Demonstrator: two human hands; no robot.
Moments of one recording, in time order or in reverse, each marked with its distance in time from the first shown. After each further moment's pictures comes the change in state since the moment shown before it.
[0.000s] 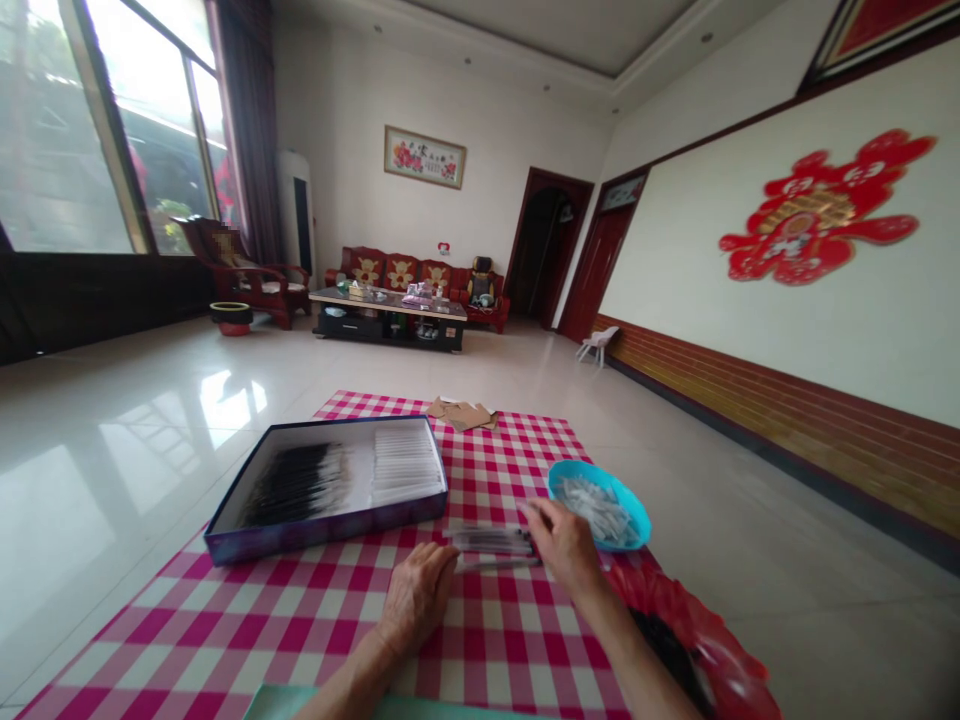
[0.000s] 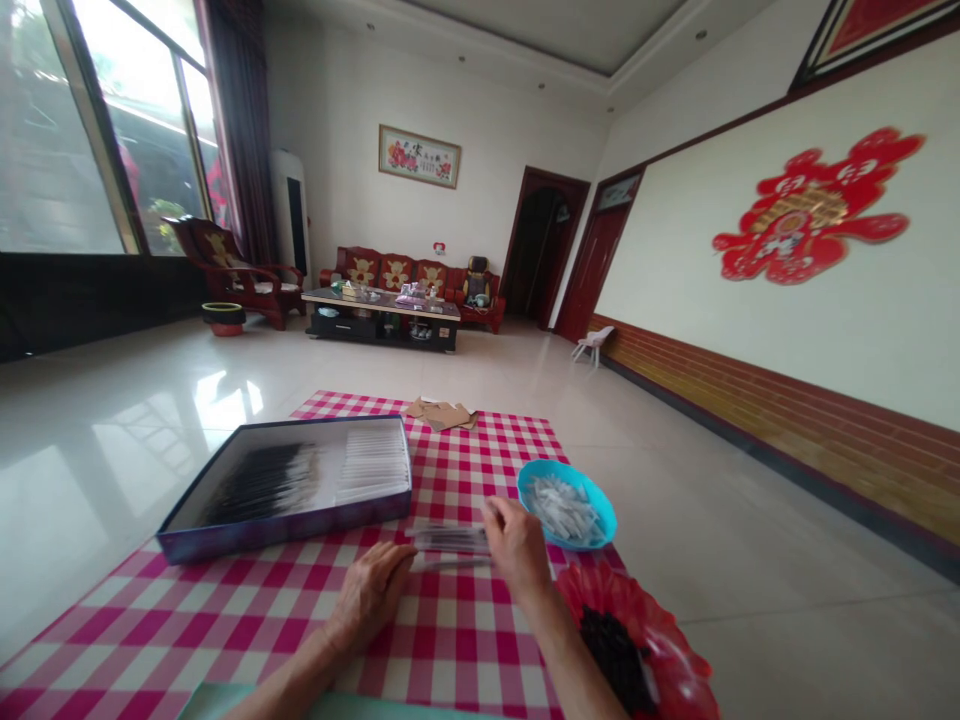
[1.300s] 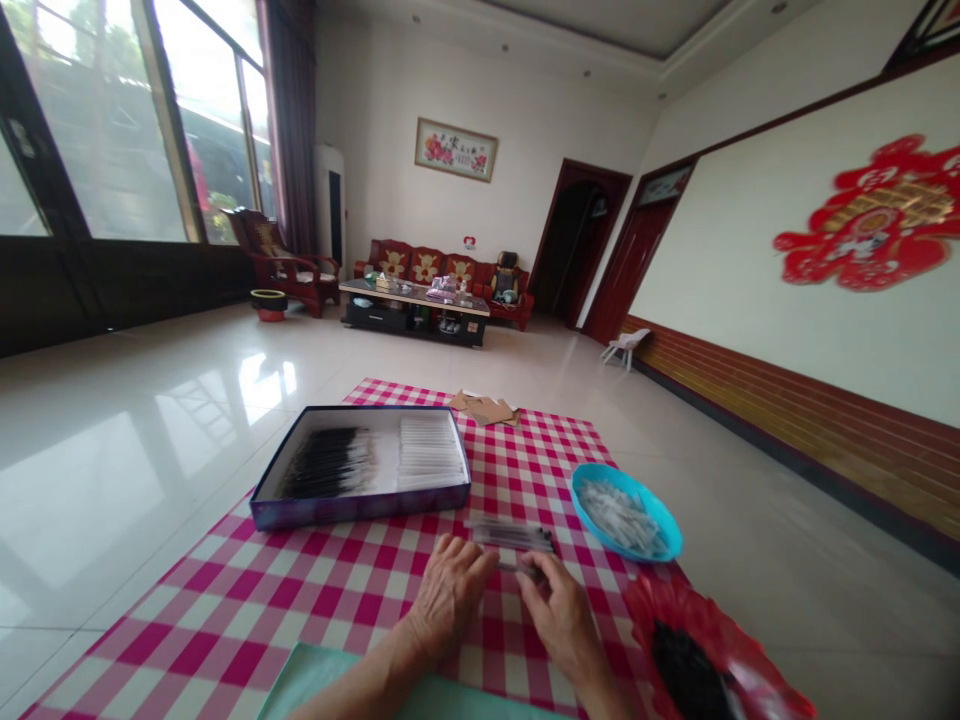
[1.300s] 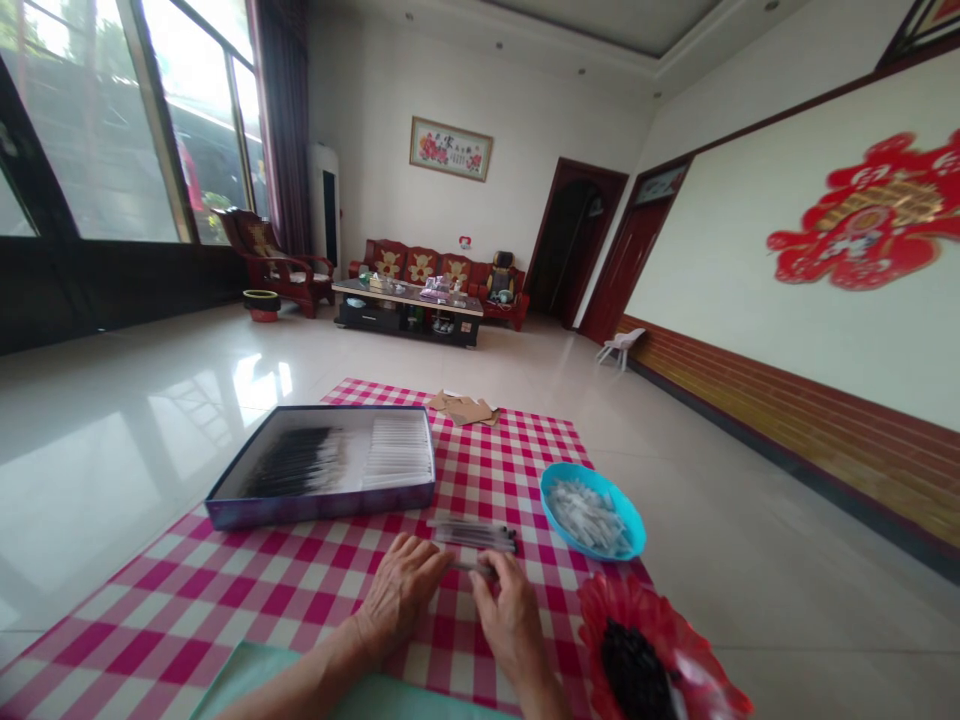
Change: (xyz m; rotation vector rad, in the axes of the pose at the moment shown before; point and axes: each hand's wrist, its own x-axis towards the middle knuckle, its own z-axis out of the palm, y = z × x) left_hand 0.000 0.029 -0.008 0.191 -0.178 0.110; right_hand -0.067 -0.004 0.044 0.308 -0.059 -0.014
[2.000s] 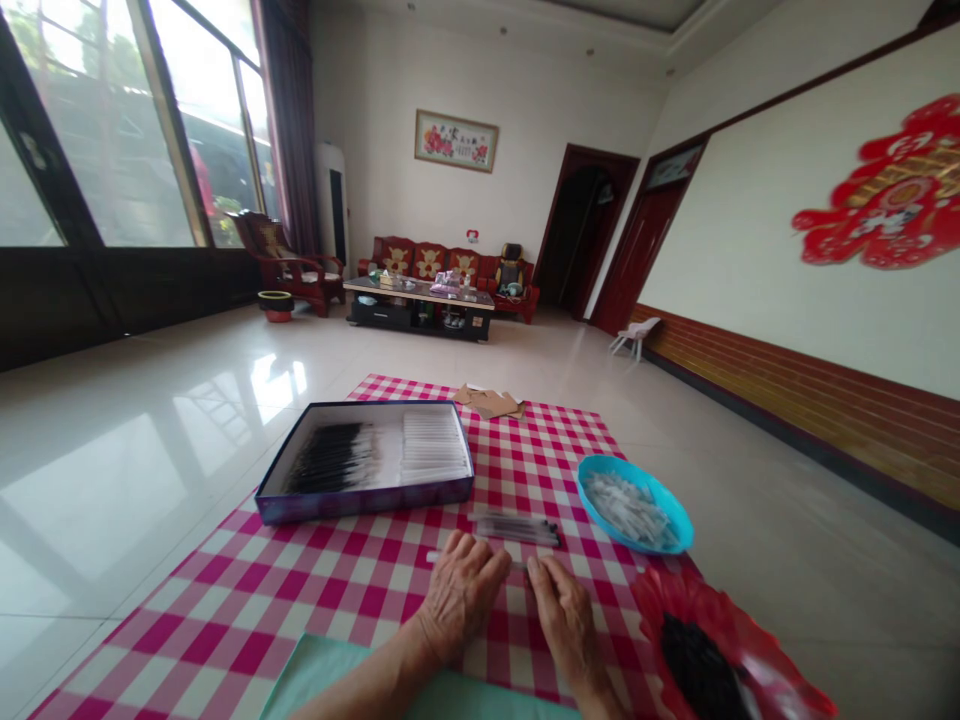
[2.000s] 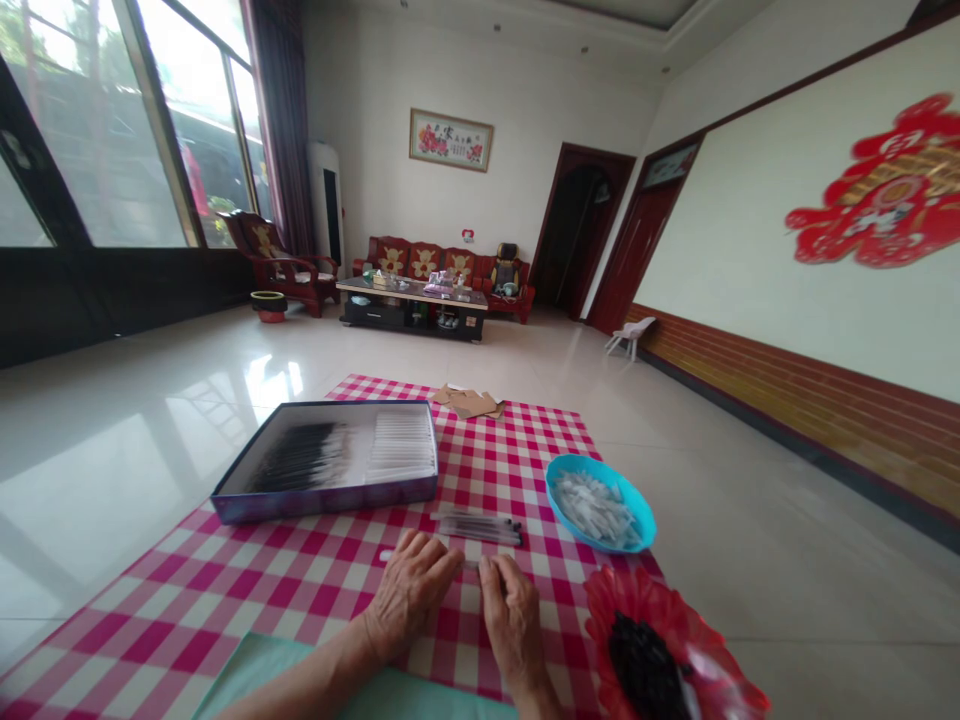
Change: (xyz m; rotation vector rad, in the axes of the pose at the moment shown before) left_hand 0.002 0.013 -0.005 0.065 0.010 0.024; right_hand -0.012 -0.004 0.010 0.153 0.078 0.142
